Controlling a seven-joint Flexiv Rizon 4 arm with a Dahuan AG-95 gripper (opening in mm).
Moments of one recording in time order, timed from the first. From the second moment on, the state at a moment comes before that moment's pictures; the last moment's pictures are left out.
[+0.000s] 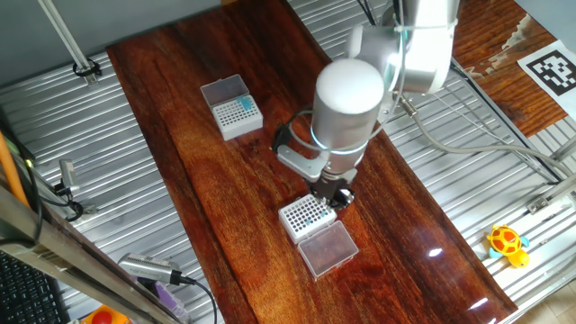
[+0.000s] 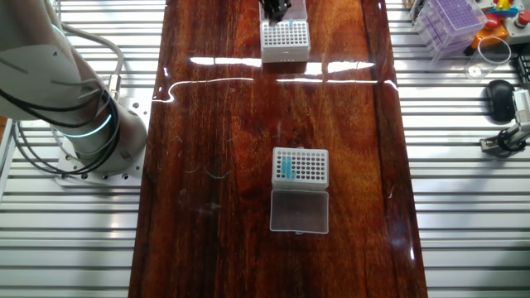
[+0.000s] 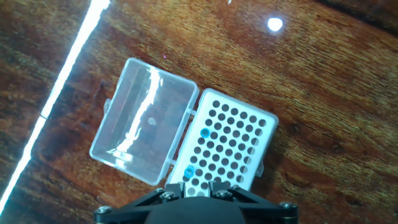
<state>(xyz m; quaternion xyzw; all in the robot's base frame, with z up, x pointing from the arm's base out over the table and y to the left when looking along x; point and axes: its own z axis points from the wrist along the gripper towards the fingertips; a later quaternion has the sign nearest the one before) 0.375 0.284 0.091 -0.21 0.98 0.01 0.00</state>
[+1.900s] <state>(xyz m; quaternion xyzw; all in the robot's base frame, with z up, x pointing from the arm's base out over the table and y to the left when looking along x) 0.379 0.293 0.134 -0.22 0.98 0.01 -0.01</state>
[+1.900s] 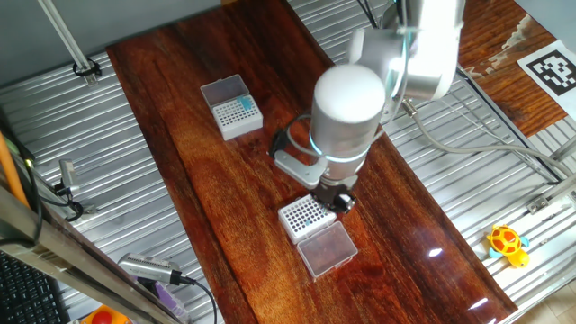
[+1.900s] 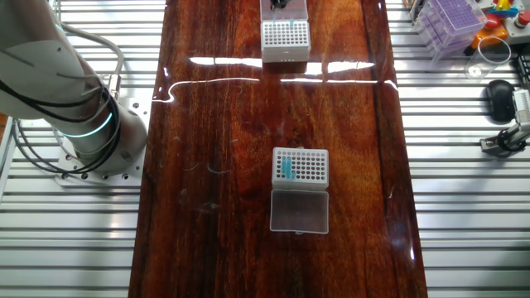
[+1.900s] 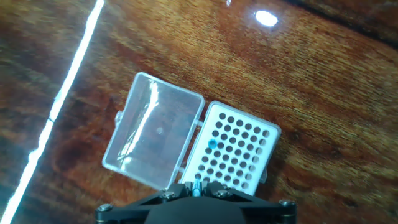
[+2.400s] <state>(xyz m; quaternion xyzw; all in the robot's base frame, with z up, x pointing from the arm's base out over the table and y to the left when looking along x) 0.380 0.256 0.166 -0.25 0.97 0.01 -0.01</state>
